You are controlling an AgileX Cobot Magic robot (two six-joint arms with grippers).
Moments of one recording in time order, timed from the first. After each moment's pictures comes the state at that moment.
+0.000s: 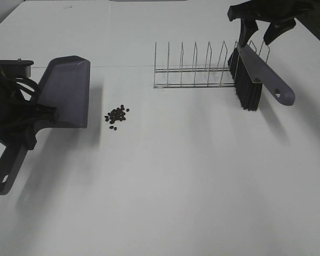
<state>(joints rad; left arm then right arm) -0.28 1.83 -1.11 0.00 0.86 -0.30 0.11 2.27 -2.12 -0.03 1.16 0.00</state>
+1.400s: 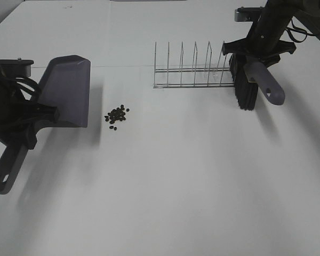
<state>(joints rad) -0.28 1.83 -1.11 0.00 0.85 -0.30 0.07 2.55 -2.29 -0.03 1.08 0.04</state>
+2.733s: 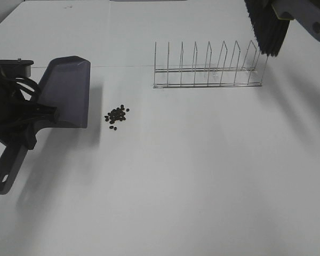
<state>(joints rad) -0.28 1.83 -1.11 0.00 0.85 -0.30 0.07 2.21 -2.29 -0.04 1.22 0.09</state>
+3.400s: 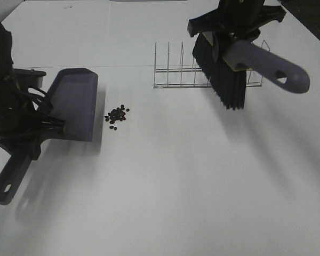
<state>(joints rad) -0.36 1.88 -1.11 0.08 0.88 -0.38 0.37 2.08 -1.84 -0.16 1.15 0.17</state>
